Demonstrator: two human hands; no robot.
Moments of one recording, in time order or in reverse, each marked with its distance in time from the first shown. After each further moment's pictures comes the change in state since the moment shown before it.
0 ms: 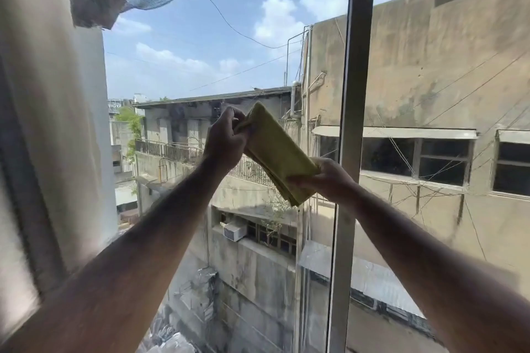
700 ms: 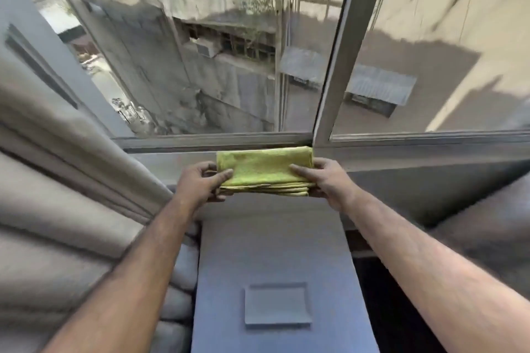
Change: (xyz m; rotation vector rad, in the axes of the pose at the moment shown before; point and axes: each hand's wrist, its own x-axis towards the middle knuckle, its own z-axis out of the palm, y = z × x) left_hand -0.485 -0.309 0.044 -0.239 -0.576 -1.160; right_hand -0.331 0.315 0.271 0.644 -0.091 0.953
